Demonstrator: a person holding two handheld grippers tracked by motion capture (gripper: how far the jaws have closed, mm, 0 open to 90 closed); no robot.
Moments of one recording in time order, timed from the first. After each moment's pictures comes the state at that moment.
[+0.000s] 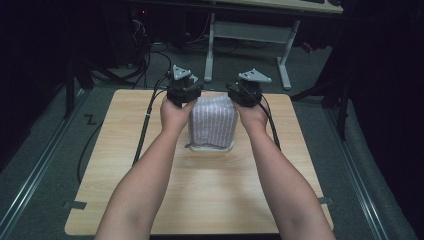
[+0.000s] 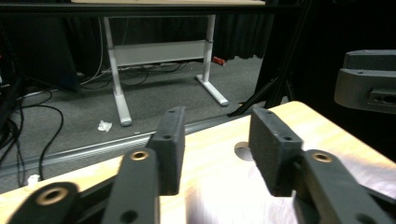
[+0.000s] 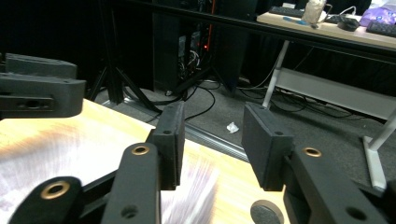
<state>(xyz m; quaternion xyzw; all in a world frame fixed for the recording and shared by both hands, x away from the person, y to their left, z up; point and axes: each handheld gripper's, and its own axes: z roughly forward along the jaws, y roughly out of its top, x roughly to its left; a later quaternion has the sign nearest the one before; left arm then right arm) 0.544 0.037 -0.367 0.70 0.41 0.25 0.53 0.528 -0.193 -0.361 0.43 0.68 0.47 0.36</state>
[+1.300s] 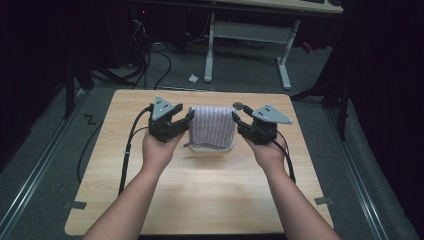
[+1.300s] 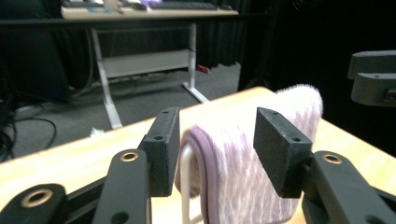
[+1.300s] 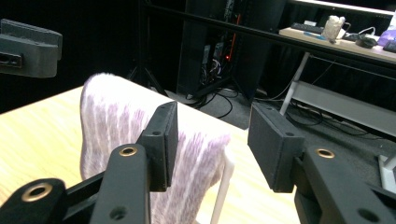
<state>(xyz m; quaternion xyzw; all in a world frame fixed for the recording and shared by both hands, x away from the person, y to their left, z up) 0.427 0.076 -0.382 0.71 0.36 0.26 0.55 0.408 -0.214 -0.381 0.37 0.70 0.50 0.36</state>
